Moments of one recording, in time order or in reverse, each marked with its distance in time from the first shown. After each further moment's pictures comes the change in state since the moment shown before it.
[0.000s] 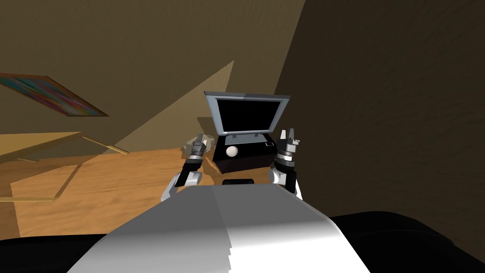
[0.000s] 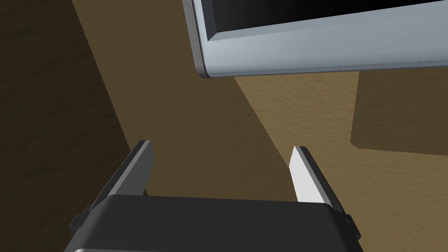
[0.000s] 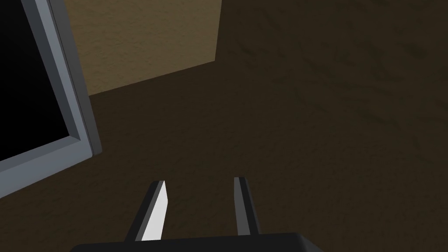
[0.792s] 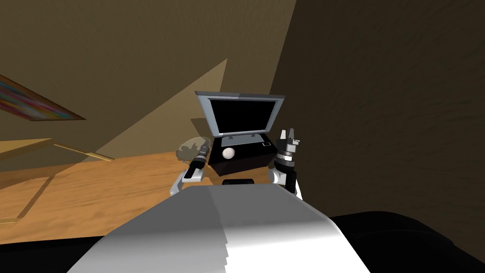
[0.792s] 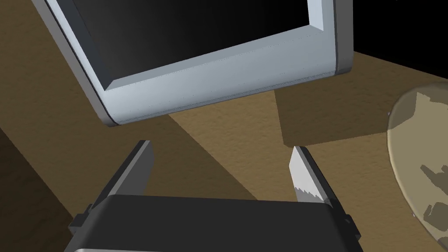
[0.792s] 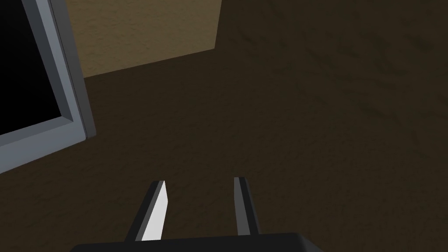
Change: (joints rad) left arm -0.092 0.003 0.004 0.205 -0.026 0.209 -0.078; right arm 0.000 0.000 0.000 0.000 0.000 0.000 0.000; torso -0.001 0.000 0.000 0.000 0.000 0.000
